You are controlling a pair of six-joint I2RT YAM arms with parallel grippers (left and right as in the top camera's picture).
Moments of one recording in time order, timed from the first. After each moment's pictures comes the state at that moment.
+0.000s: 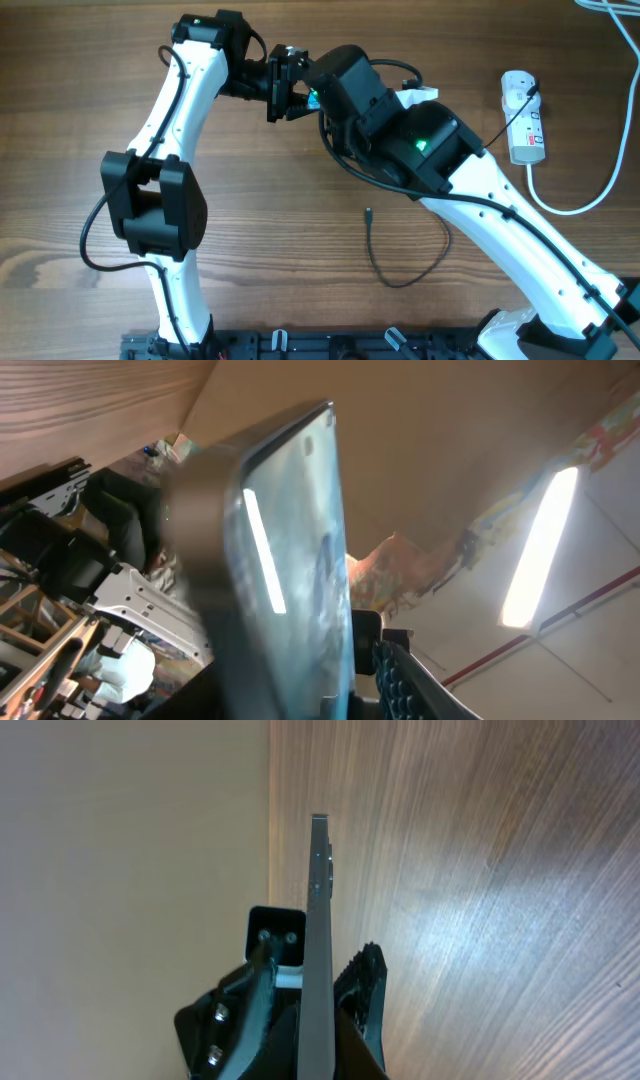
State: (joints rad) left arm -0.19 2.13 1.94 -1.51 1.56 -0.52; right arm 0.79 1.63 1.82 -1.03 0.39 2.05
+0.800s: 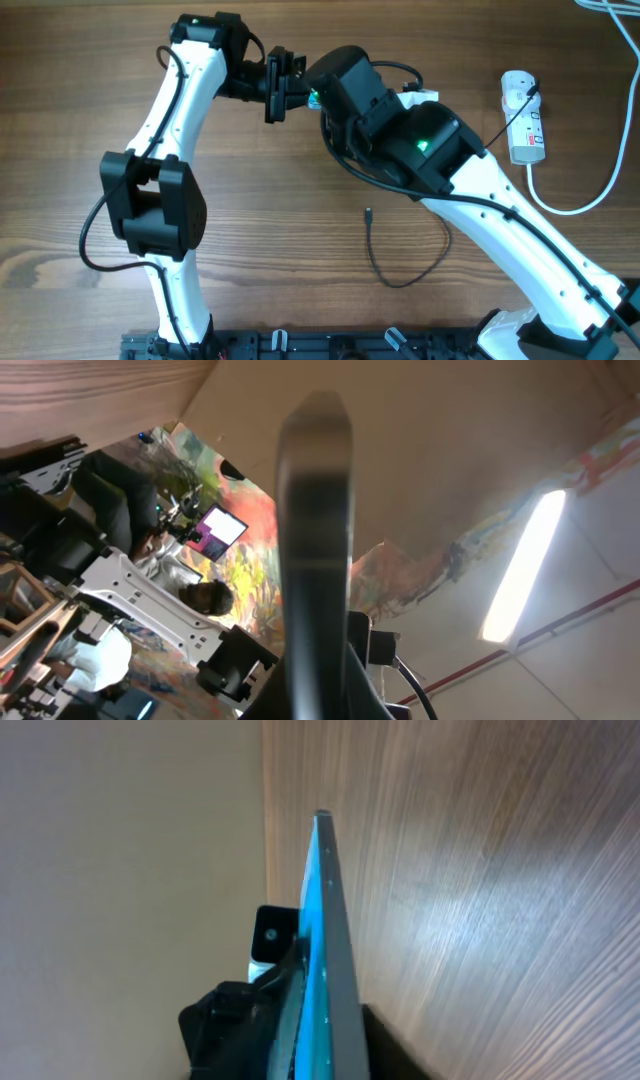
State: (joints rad) left arm -0.18 2.13 1.94 -1.55 1.55 -0.57; right arm 0.79 1.63 1.82 -1.04 0.37 2.07
